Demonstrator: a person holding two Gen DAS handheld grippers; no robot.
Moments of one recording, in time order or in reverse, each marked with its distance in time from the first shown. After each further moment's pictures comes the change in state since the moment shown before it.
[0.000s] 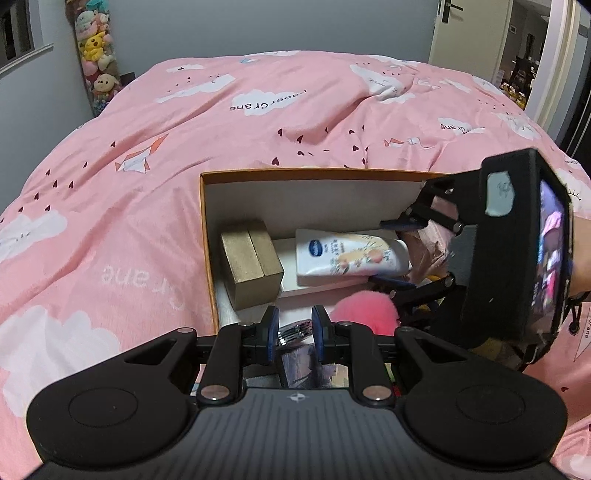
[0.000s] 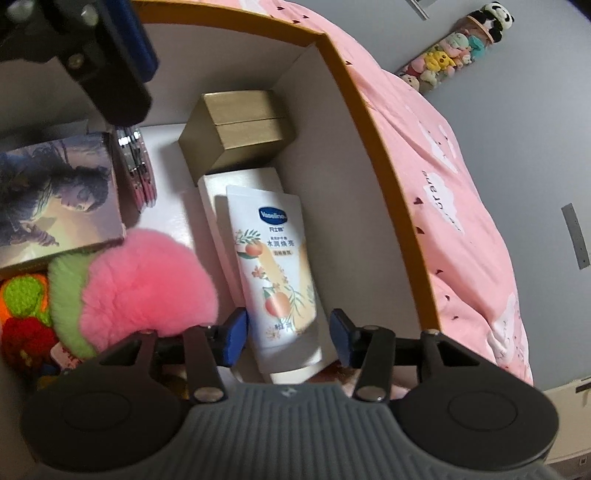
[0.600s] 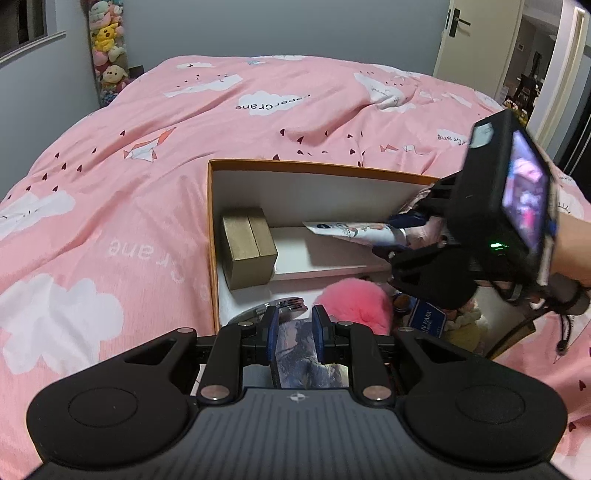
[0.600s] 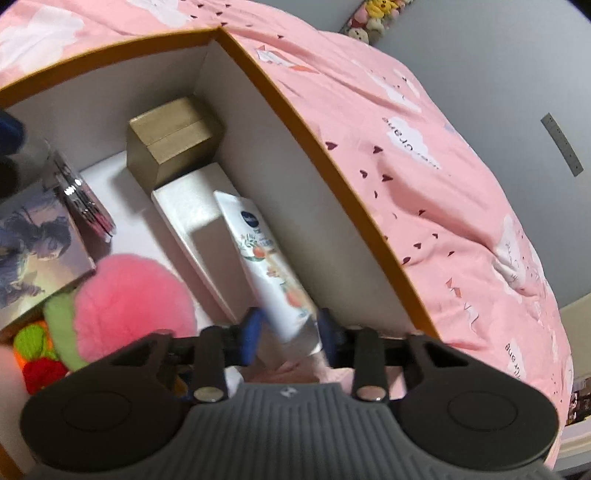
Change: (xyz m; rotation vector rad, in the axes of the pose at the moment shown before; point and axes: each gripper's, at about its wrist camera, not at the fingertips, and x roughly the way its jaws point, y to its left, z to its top) left arm -0.024 -0.001 -0.017 -0.066 -0.023 -0.021; right arm 0.002 -0.023 -0.011 0.242 0.092 -0.012
